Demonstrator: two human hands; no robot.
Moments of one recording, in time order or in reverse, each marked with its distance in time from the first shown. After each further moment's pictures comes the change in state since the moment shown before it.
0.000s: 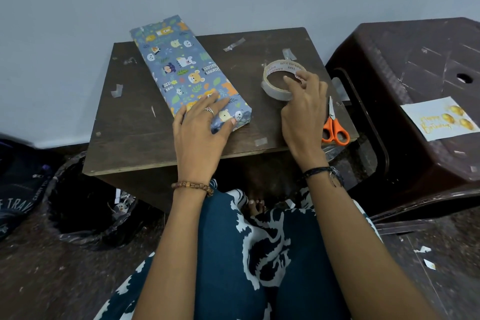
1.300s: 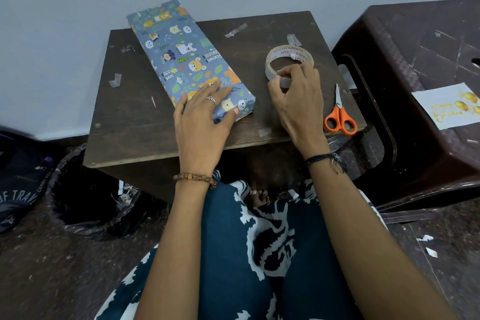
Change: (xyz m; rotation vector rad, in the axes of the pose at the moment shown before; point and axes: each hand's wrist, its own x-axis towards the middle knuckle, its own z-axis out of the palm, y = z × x) left_hand 0.001 -0.003 0.002 -0.002 0.002 0.021; right_hand 0.003 -0.003 0.010 0.179 -0.092 0.057
